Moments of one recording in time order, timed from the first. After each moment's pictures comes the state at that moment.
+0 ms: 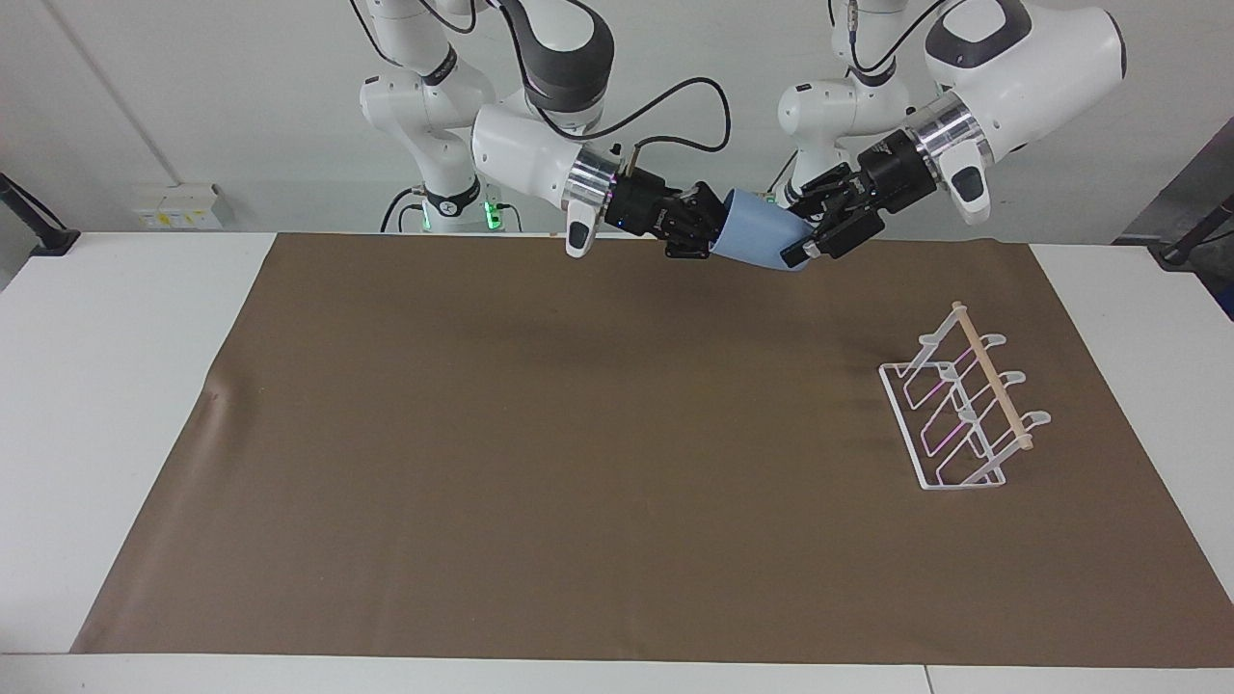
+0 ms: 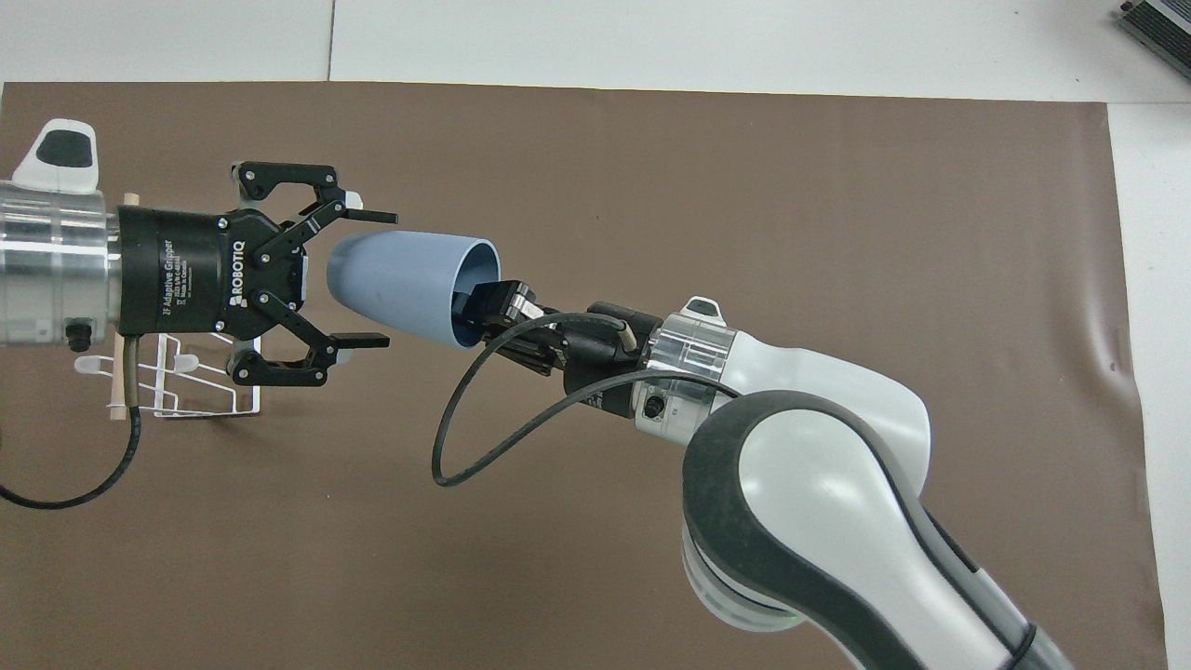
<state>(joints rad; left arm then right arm) 0.05 -0.11 -0.25 -1.81 -0.93 1.88 -1.21 0.13 0.06 0.53 -1.89 1.71 2.59 -0.19</state>
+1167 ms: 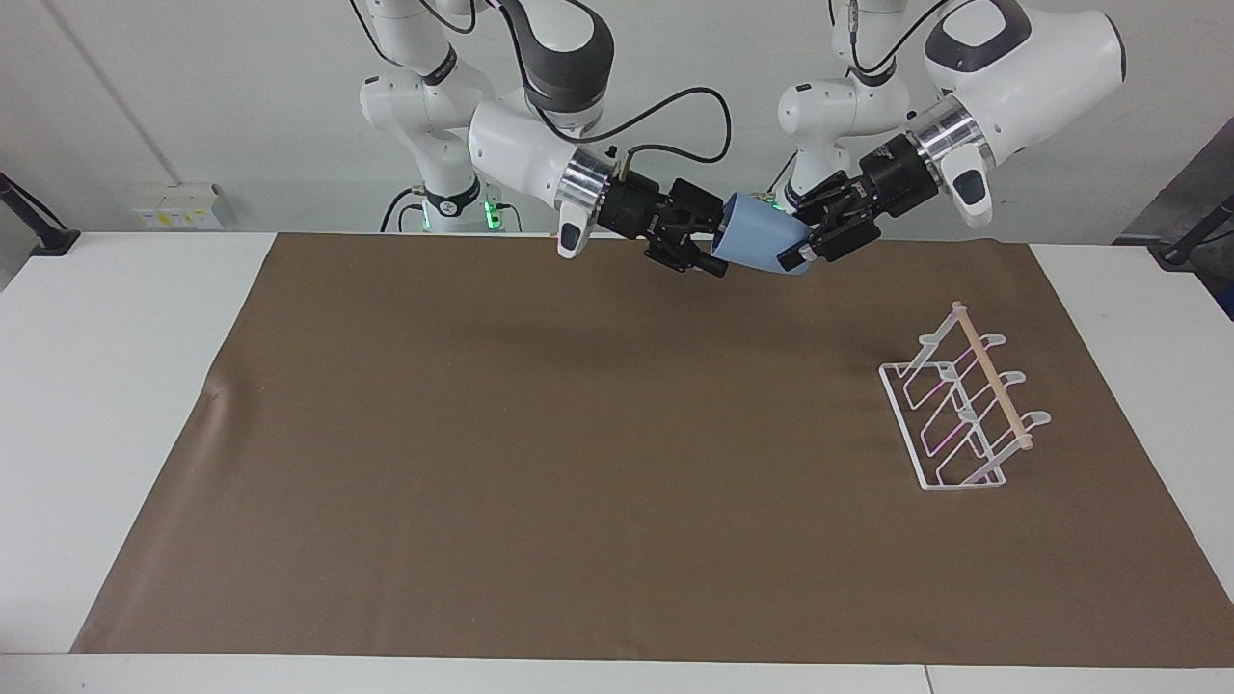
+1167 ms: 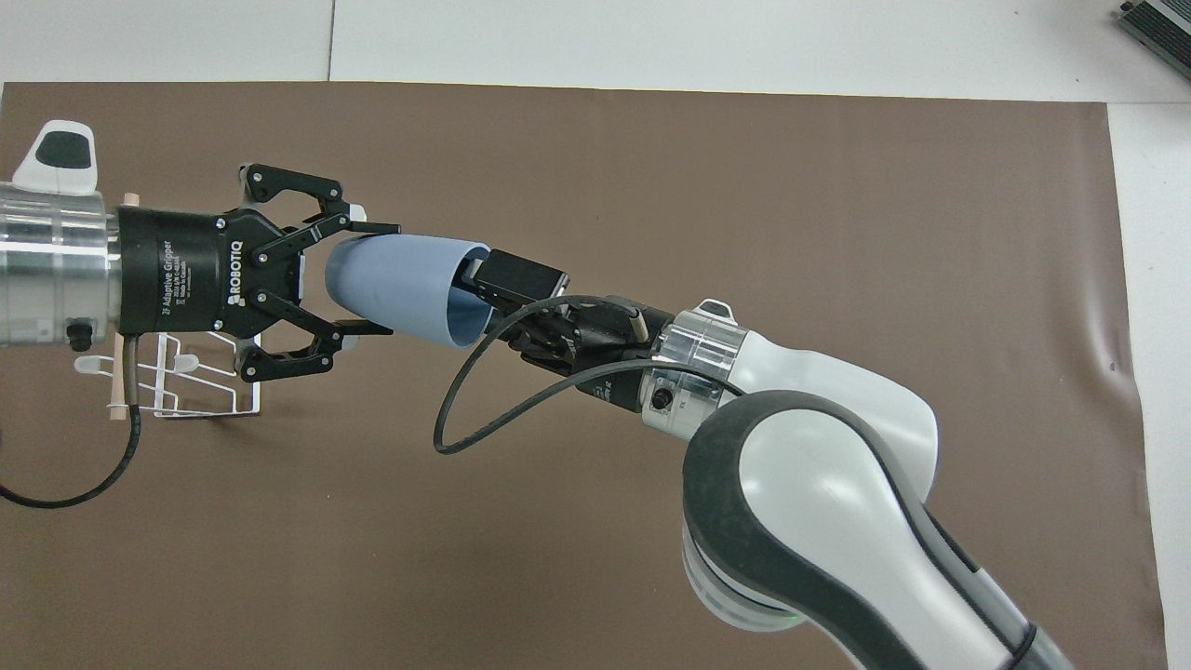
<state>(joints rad) 0.05 -0.11 -0.24 -1.82 -0.90 1.89 -1.20 0.13 0.06 0.53 -1.89 1.70 2.65 -0.16</state>
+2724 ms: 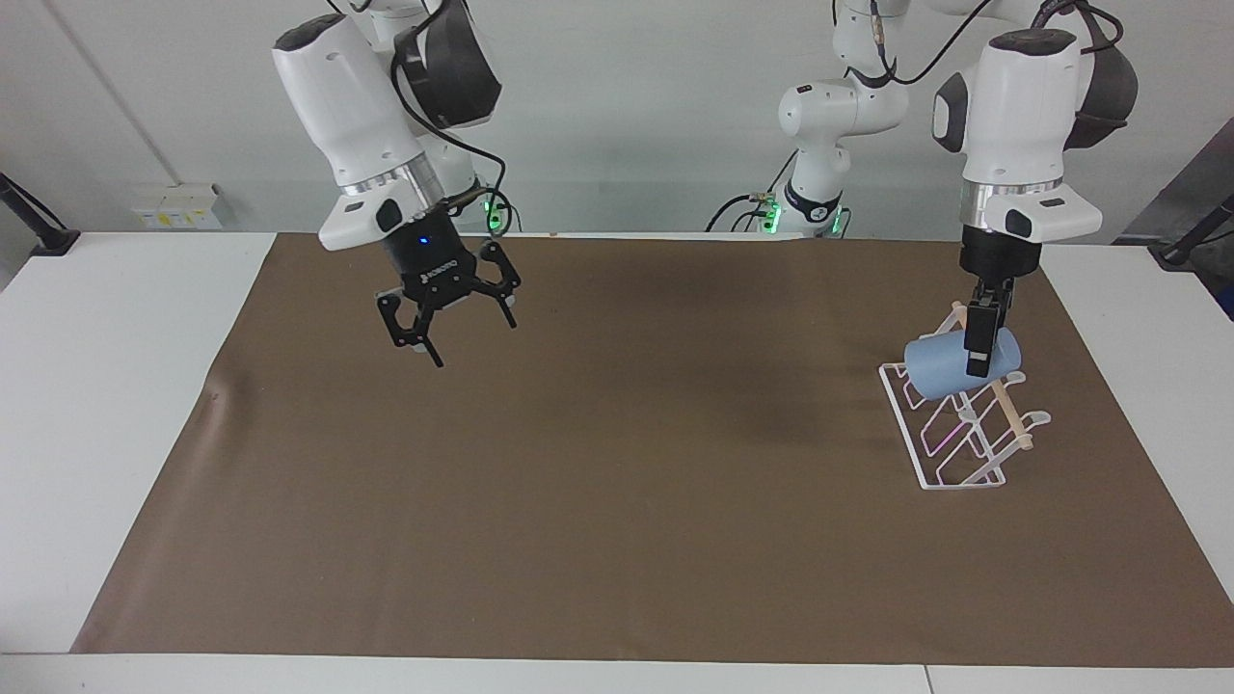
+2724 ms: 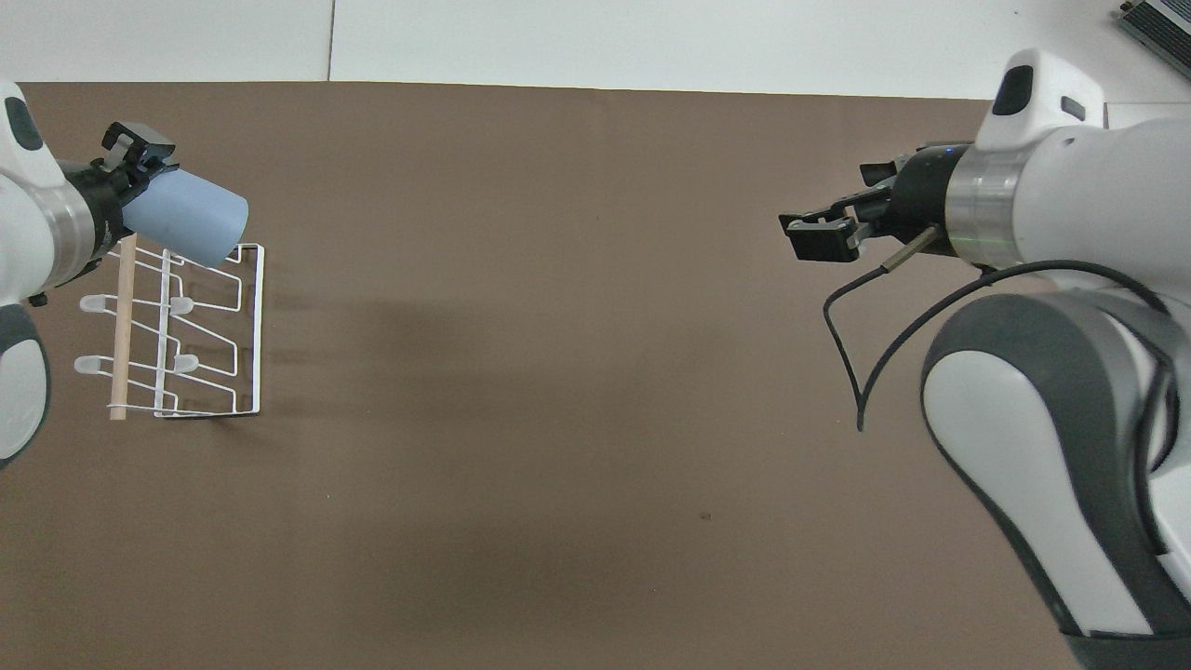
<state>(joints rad) 0.10 -0.04 -0.23 -1.90 0.30 2.34 -1.12 0.11 0.04 0.06 -1.72 0.26 2.11 -0.44</state>
